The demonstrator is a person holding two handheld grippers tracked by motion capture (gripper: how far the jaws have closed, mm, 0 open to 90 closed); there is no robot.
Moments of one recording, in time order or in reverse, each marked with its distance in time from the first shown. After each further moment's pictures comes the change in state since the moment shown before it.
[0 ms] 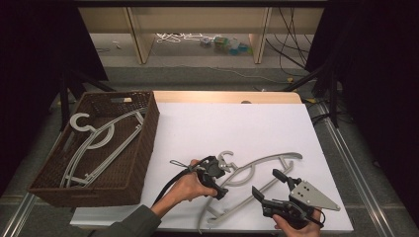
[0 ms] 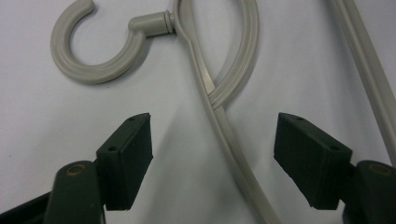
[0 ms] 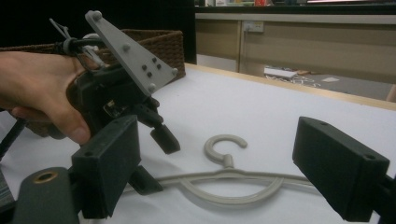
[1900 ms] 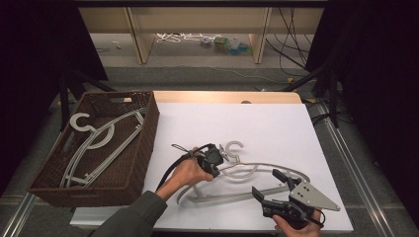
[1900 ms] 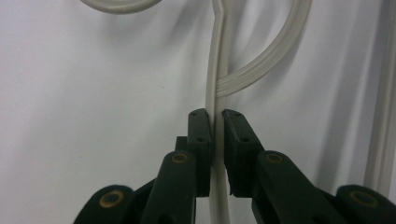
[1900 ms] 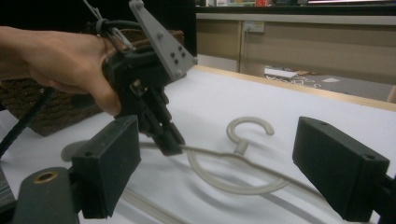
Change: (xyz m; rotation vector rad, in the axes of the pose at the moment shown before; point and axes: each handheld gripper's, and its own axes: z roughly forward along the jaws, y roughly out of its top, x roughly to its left) left arm 0.033 0.016 -0.012 0.074 0.033 0.047; right arm 0.001 0.000 0.000 -0.005 0.001 -0.003
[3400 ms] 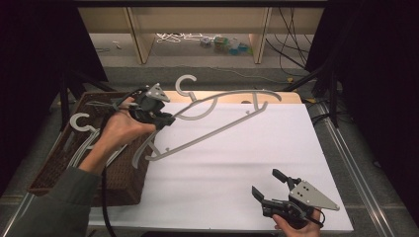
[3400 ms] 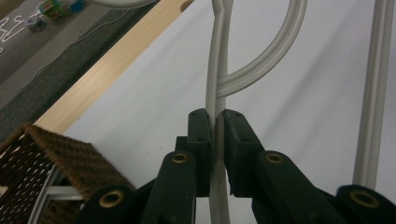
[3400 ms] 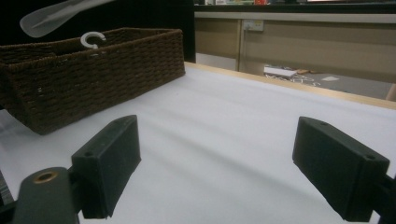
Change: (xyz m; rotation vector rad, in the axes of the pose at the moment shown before) left arm 0.083 -0.044 -0.201 -0.253 0.225 -0.186; right arm -0.001 0.000 0.000 0.017 -0.015 -0.006
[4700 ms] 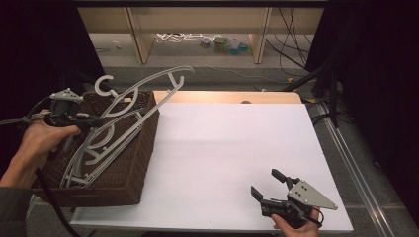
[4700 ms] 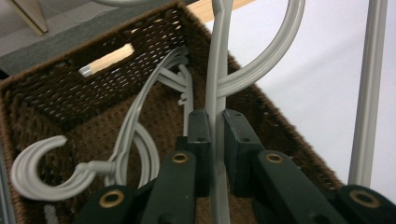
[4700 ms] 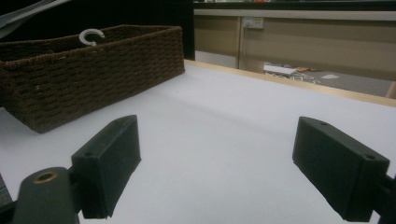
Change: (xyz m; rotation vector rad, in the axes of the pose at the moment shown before) left arm 0.103 -0.133 -0.065 -0.007 0.151 -0.304; right arm 0.001 -0.001 0.003 0.013 0.004 0.001
